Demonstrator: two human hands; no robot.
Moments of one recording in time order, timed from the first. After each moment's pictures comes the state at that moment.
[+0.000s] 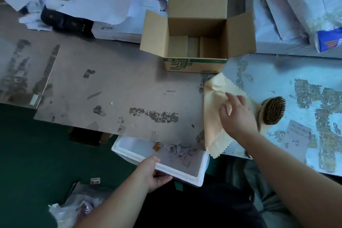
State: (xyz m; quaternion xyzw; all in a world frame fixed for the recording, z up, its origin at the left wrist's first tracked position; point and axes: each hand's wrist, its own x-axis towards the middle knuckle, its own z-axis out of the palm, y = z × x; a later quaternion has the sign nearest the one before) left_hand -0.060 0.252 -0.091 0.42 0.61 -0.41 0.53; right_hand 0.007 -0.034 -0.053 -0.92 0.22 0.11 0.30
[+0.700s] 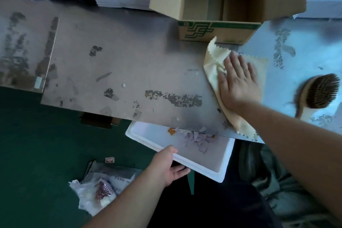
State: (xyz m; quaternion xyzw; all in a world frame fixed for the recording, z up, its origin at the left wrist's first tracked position) left_hand -0.069 0.275 -0.105 0.41 0.61 -0.43 0.53; right_hand 0.057 0.027 -0.110 -0.98 0.09 0.11 0.16
